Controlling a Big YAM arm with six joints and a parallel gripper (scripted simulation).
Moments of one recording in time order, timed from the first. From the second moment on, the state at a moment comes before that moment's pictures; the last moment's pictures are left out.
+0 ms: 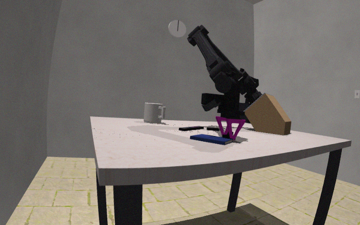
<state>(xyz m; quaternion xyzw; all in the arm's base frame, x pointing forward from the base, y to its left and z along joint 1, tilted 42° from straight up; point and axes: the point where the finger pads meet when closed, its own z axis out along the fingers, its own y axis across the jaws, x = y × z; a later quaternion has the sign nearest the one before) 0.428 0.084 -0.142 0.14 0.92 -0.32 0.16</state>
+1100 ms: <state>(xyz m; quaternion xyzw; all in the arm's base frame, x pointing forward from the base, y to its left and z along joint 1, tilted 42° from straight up) 0.428 0.086 -0.142 0.14 0.92 -0.32 0.16</state>
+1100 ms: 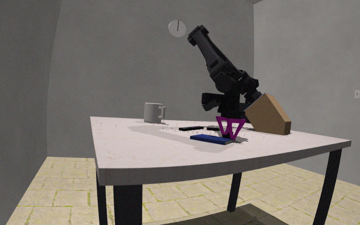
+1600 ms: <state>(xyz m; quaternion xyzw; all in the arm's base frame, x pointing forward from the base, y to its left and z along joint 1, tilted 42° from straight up) 0.428 0.086 -0.142 0.14 0.92 -0.32 0.16</state>
